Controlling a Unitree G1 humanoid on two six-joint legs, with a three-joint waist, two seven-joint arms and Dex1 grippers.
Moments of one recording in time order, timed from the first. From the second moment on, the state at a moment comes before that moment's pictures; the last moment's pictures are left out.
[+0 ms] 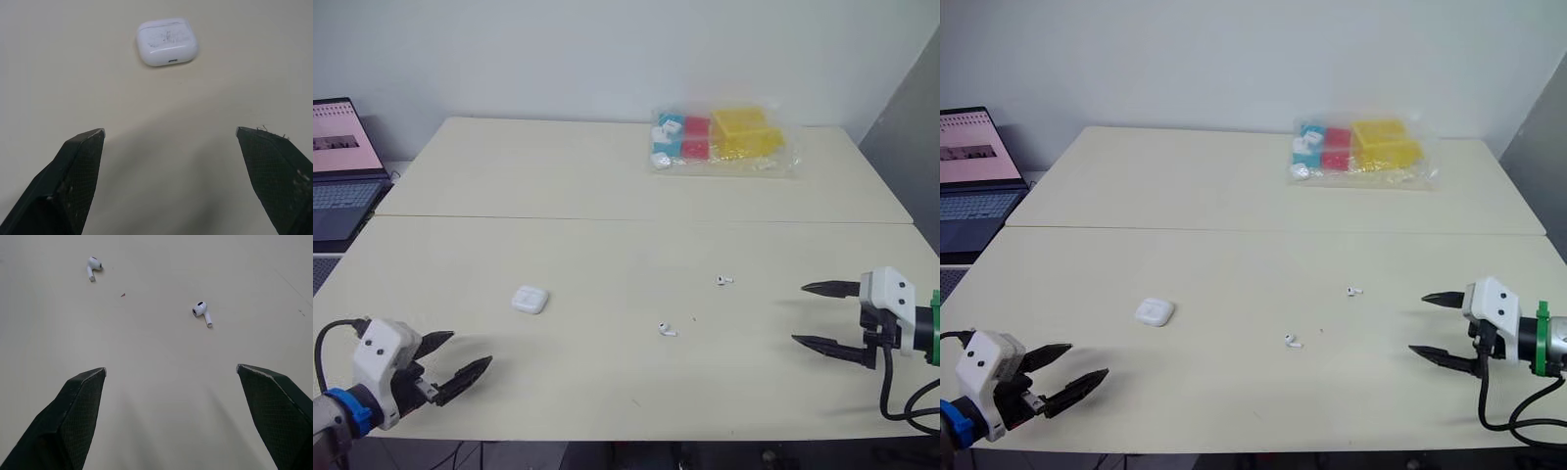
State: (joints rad) left arm 0.54 0.74 0.64 -0.39 -0.55 0.48 -0.88; right arm 0.14 -1.01 -0.32 -0.28 0.44 0.26 1.18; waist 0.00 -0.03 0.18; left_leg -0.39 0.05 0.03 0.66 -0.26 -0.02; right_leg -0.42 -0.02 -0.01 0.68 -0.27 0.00
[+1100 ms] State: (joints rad) left arm 0.19 0.64 0.37 -0.37 -0.52 0.73 -0.55; right arm -0.21 -1.03 -0.19 -0.53 0.70 0.64 1.16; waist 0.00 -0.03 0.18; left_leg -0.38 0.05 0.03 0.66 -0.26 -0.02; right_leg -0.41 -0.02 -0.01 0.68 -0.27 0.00
